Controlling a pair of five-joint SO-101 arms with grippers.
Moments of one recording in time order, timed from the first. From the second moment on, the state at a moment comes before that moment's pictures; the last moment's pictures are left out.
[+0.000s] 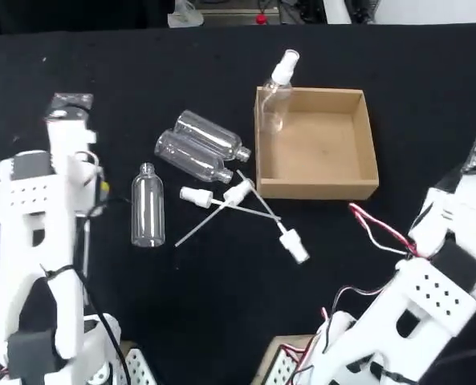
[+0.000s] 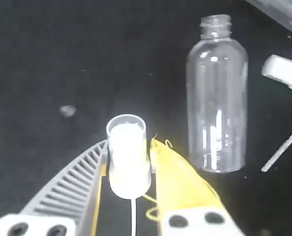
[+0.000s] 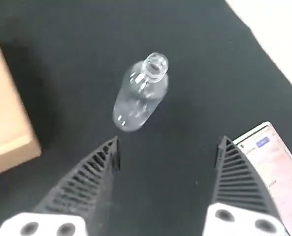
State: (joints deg) left arm -14.8 -23.9 29.4 74.0 -12.4; right arm 44.0 -50.2 51.1 44.8 20.4
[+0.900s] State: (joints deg) left arm -9.4 -24.5 32.1 73.1 -8.9; right arm 44.8 -29.8 64.2 4.9 9.8
